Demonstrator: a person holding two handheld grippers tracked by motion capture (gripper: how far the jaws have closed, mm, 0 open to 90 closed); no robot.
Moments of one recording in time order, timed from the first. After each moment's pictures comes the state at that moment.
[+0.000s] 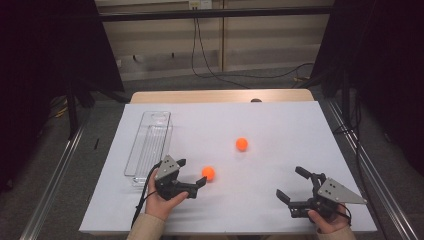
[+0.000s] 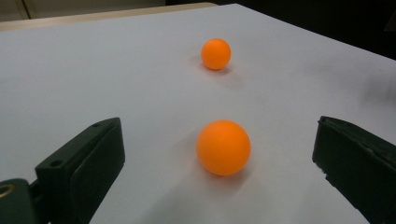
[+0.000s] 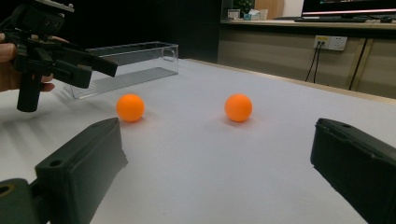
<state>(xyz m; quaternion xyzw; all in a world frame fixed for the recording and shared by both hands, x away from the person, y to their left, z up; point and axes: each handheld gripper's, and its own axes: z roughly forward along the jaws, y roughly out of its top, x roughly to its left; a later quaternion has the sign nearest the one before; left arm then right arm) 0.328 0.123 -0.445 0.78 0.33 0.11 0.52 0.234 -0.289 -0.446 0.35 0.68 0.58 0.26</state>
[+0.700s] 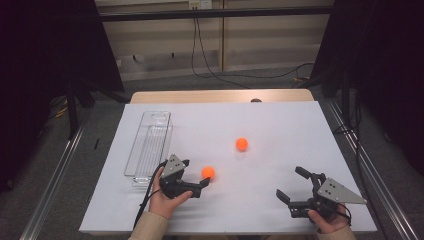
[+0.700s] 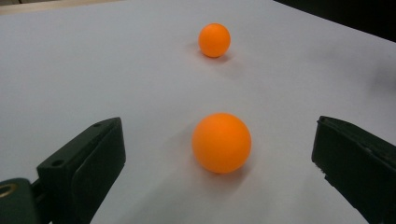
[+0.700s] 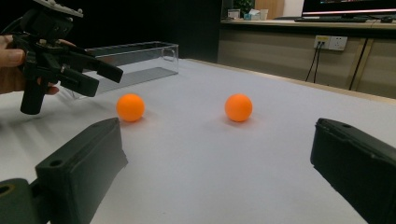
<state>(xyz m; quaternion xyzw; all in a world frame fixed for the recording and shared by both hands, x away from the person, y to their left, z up) 0.333 0.113 -0.449 0.79 0.34 0.10 0.50 0.234 -0.289 -0.446 0.35 0.68 0.58 0.26</state>
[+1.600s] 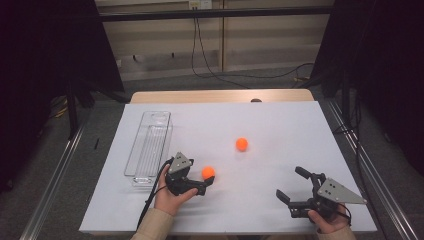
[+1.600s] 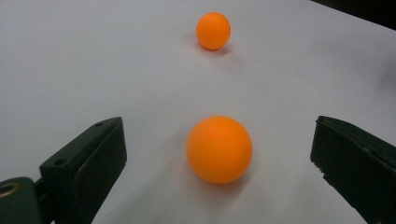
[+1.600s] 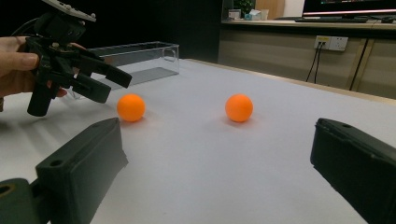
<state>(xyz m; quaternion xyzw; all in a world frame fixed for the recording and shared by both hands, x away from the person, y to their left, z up) 0.341 0.099 -0.452 0.80 0.34 0.09 0.48 0.234 -0.289 -0.446 0.35 0.68 0.59 0.26</state>
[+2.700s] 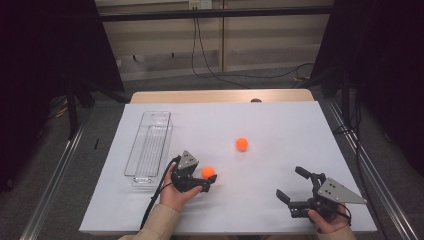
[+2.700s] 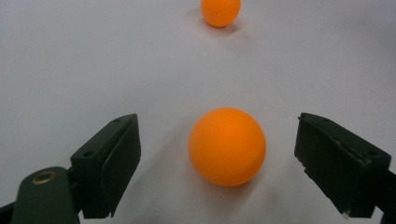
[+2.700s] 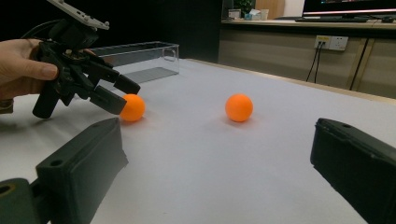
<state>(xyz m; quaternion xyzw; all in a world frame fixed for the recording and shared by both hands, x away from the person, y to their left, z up) 0.349 0.085 -0.457 0.83 0.34 0.09 0.44 0.234 -0.289 -0.446 0.35 0.68 0.59 0.26</state>
